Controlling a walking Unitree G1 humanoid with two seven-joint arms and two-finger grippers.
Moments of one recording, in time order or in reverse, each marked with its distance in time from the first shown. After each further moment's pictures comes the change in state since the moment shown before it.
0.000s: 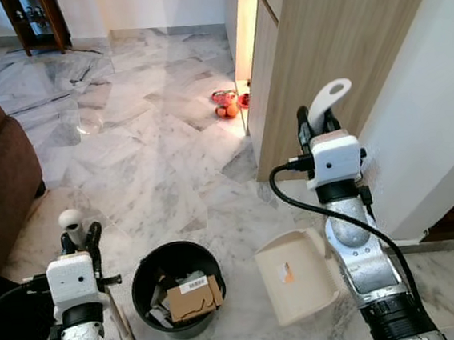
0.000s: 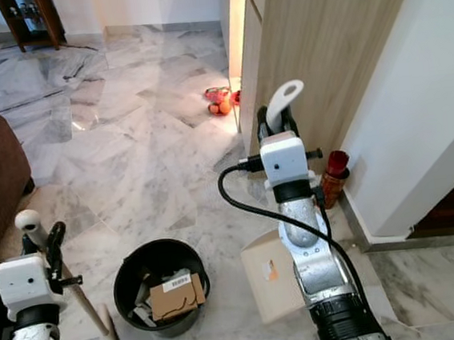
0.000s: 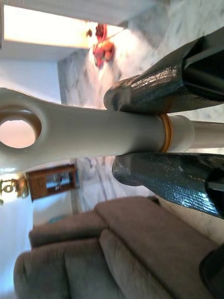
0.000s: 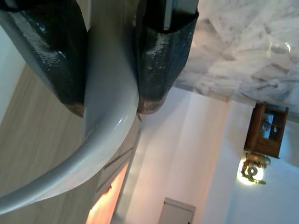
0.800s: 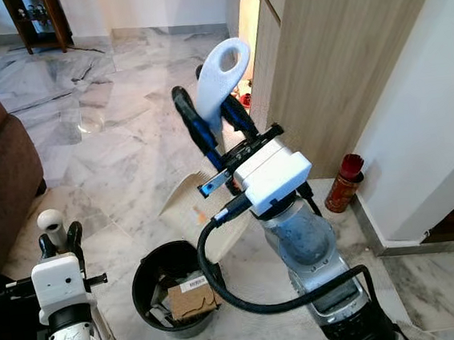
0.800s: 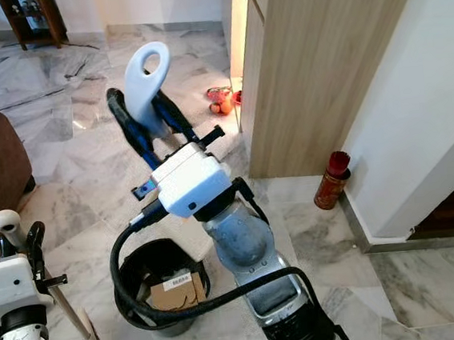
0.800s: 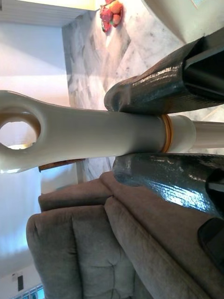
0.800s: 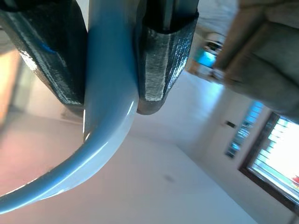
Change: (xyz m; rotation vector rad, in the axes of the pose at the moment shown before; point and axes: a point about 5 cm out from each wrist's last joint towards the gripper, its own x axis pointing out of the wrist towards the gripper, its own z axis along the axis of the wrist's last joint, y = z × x) left arm 0.000 0.019 0.005 0.062 -0.027 0.146; right arm -0.004 0.069 0.130 0.186 -0.532 0.394
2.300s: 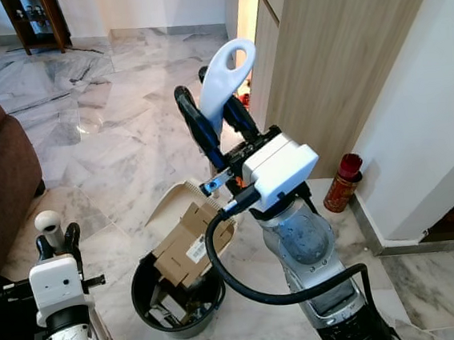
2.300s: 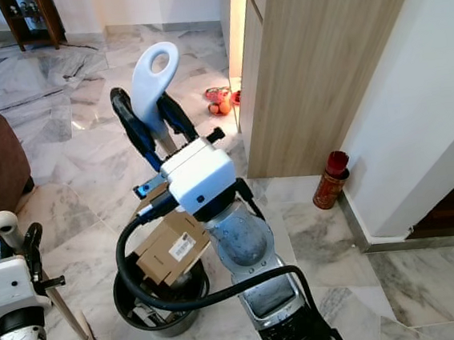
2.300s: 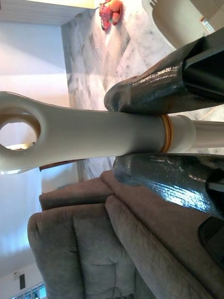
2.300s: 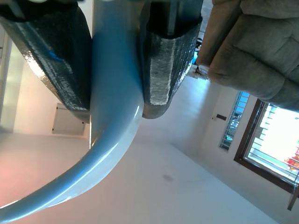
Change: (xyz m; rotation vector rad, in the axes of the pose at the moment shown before) left arm -0.001 0.004 0.000 0.011 -0.002 0.009; right arm 0.000 0.012 0.004 0.162 -0.013 0.022
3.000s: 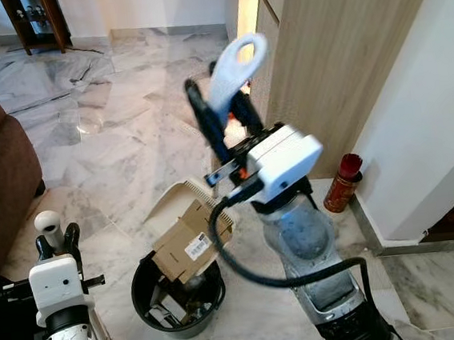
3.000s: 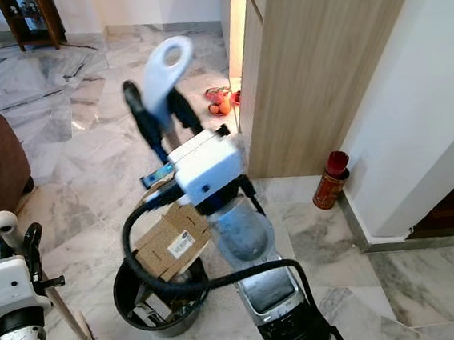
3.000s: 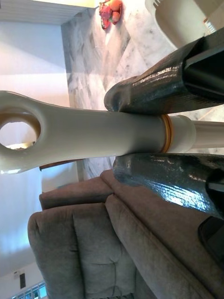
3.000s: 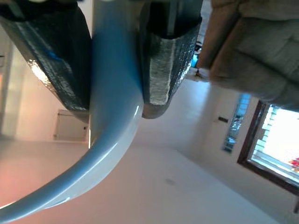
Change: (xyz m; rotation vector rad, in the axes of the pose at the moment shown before) left arm 0.000 0.000 0.000 0.001 0.000 0.001; right arm 0.000 -0.001 -0.006 0.022 0.028 -0.012
